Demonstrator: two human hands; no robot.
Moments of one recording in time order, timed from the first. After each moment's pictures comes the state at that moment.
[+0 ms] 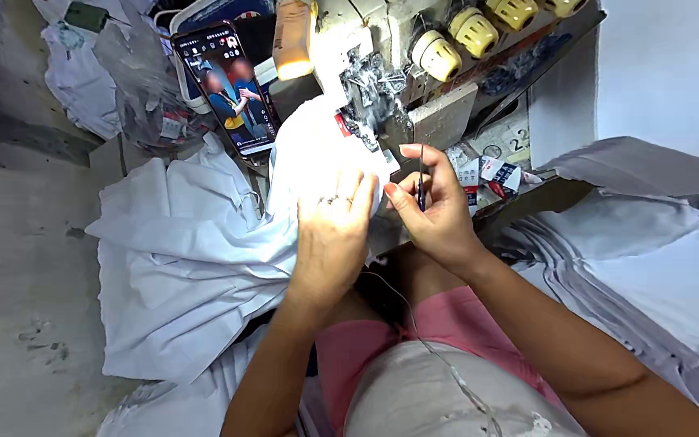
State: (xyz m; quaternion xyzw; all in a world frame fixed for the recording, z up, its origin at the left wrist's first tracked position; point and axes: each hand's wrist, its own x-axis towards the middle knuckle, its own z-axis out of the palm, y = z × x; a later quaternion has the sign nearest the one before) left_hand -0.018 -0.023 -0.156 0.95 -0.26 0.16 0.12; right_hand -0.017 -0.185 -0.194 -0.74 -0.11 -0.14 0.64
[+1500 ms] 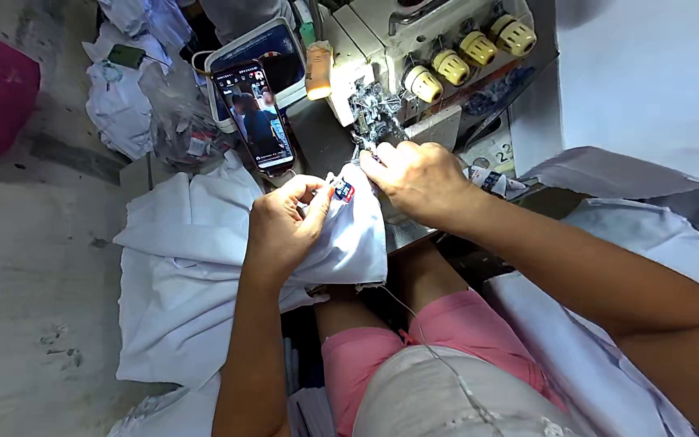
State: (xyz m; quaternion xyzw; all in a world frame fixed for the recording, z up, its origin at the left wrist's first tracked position) left_hand -0.014 0.031 -0.108 0.93 -0.18 0.14 0.29; right_hand 0.026 -0.188 -0.152 -0.91 -0.31 -0.26 0.09
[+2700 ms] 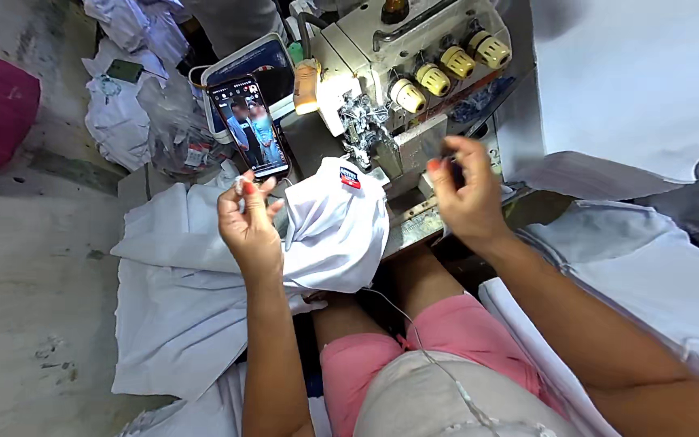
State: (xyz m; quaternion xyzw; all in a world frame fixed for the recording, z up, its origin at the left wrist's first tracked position) left_hand -0.010 0.032 -0.136 0.73 0.00 0.25 0.63; right_hand -0.011 -0.235 -0.187 -0.84 -0.06 -0.25 0.47
